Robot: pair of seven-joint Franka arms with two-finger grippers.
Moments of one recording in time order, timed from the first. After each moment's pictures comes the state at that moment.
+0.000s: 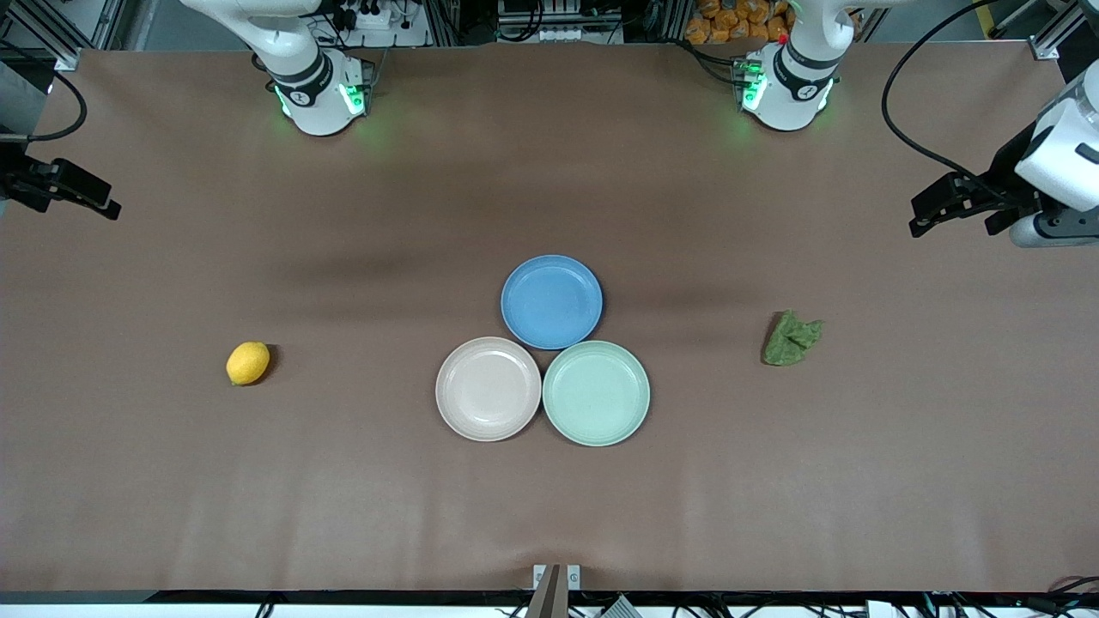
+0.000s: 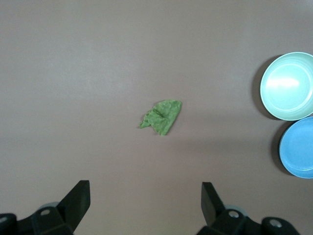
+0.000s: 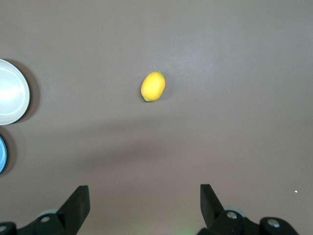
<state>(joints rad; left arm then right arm) -0.04 -0.03 -0.05 -1.65 -0.02 1.64 -0.12 -0.06 -0.10 -0.05 -1.71 0.00 1.58 0.03</state>
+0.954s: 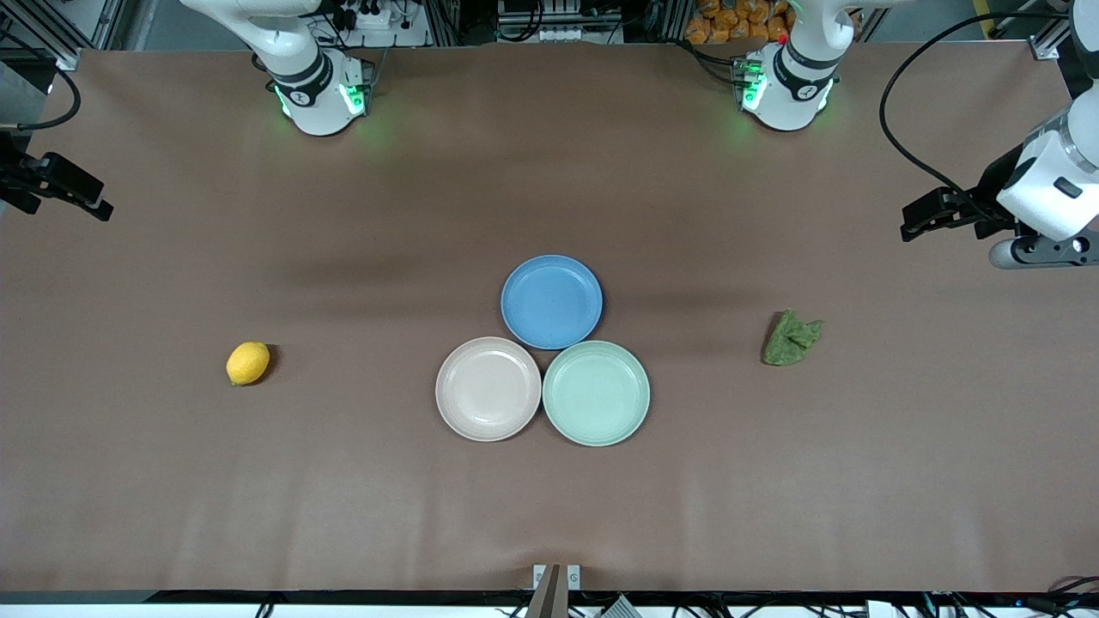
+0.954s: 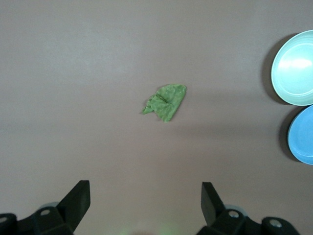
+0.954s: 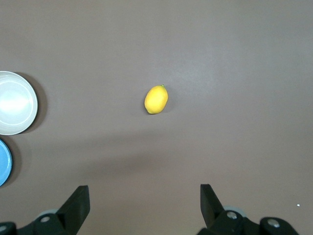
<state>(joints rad) -0.04 0.03 -0.05 -1.60 -0.01 1.55 -0.11 -0.05 -0.13 -0.04 -1.72 0.01 1.63 0.03</state>
